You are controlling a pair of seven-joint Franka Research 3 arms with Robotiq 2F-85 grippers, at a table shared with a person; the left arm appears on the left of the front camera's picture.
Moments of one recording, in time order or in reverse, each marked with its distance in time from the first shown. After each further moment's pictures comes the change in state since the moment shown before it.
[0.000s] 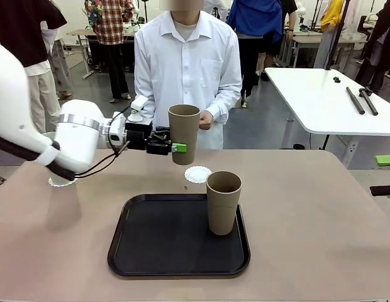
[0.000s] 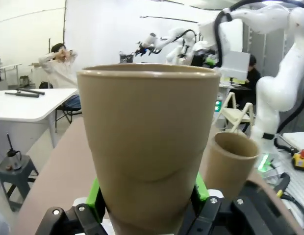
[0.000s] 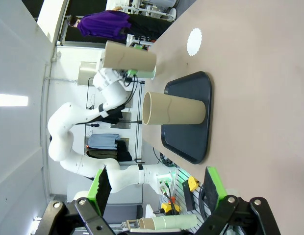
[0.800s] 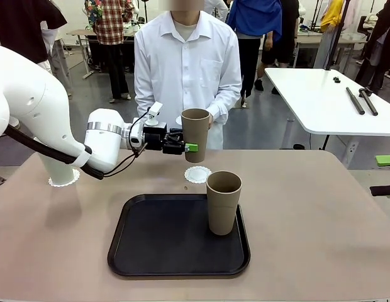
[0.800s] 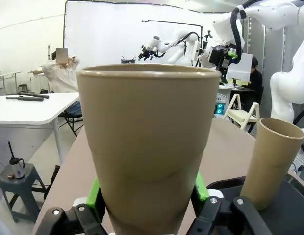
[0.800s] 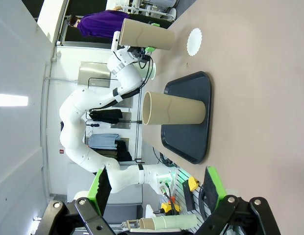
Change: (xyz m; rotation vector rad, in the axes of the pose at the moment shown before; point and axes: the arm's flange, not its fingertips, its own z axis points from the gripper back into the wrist) left arm -0.034 0.067 -0.030 -0.027 -0.044 -0.024; right arm 0.000 0.000 0.000 0.000 0.000 0.000
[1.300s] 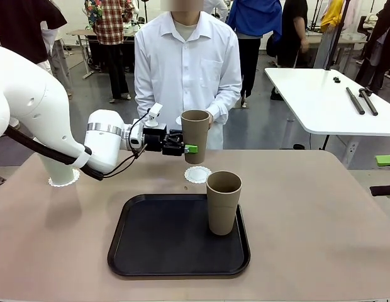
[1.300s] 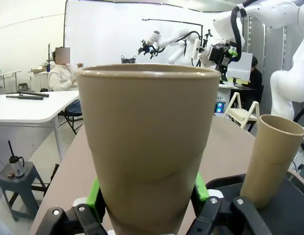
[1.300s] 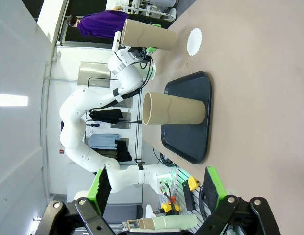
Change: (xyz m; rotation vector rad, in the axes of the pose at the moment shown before) left arm -0.006 -0.001 -0.001 -0.004 0.009 0.000; right arm 0.000 0.000 0.000 0.000 0.000 0.000
